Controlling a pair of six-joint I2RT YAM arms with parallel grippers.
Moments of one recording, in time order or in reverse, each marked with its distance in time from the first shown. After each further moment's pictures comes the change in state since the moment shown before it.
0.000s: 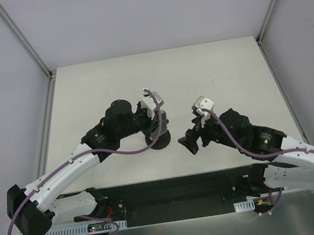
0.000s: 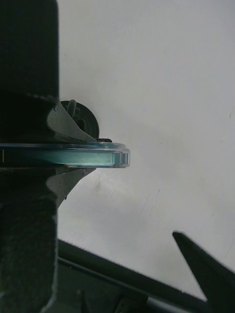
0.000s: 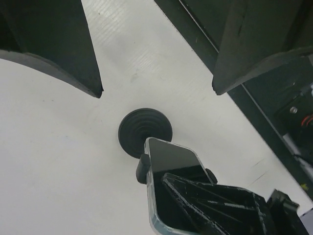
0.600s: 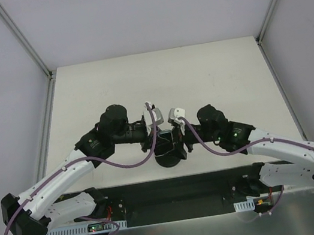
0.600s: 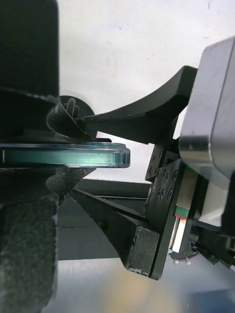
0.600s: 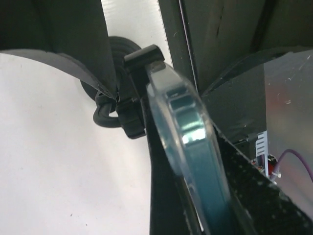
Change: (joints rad) left arm -0.002 -0.097 -0.039 -0.087 0.451 0.038; right arm -0.142 0.240 -0.107 0.312 -0.636 -0.171
